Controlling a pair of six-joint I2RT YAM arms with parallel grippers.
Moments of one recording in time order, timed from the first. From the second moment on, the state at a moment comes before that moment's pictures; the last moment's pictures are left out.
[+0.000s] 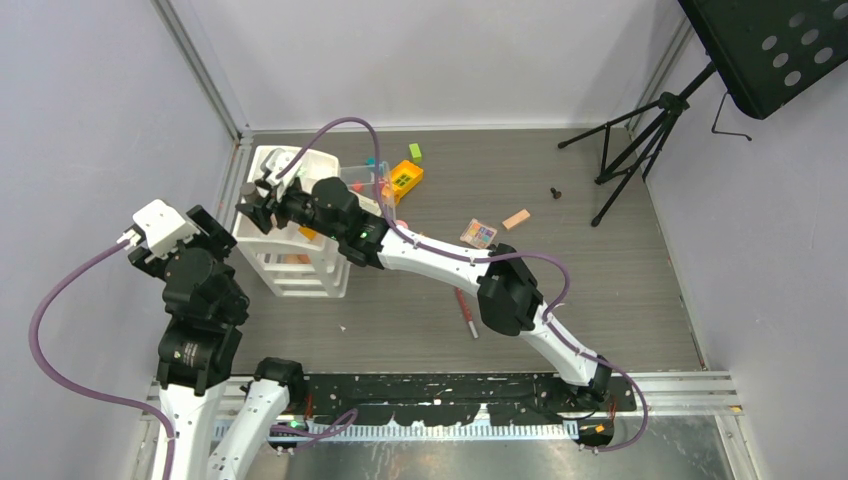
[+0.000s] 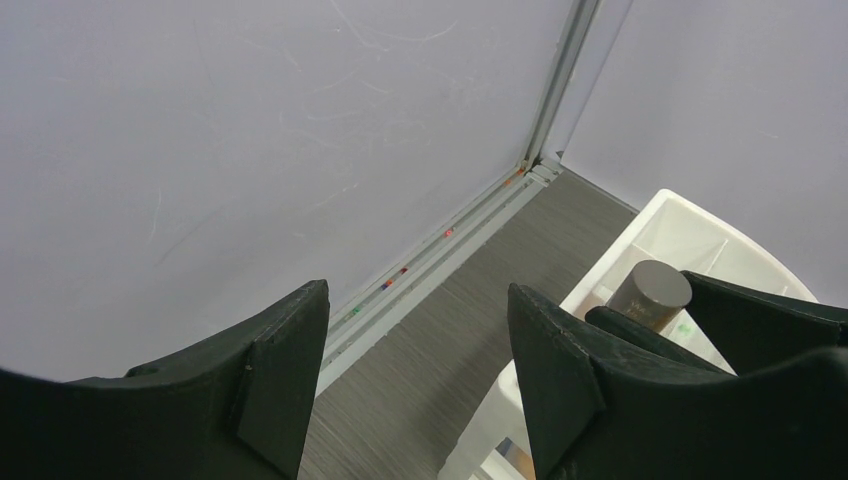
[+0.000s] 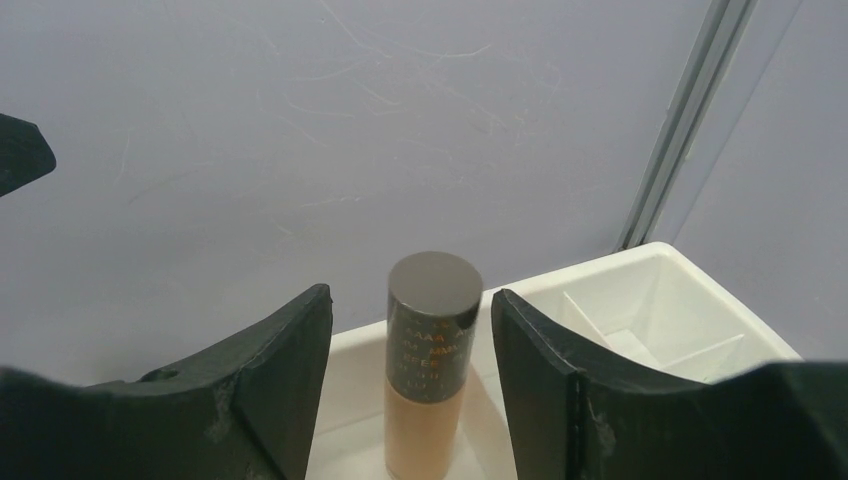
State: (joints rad) left arm -0.18 0.53 1.01 -0.47 -0.92 -0.10; right arm 1.13 2.36 2.21 0.37 -0.05 -0.02
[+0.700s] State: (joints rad) left arm -0.18 0.50 1.00 -0.46 -0.92 -0.10; right arm 1.15 2.25 2.06 0.33 -0.06 -0.07
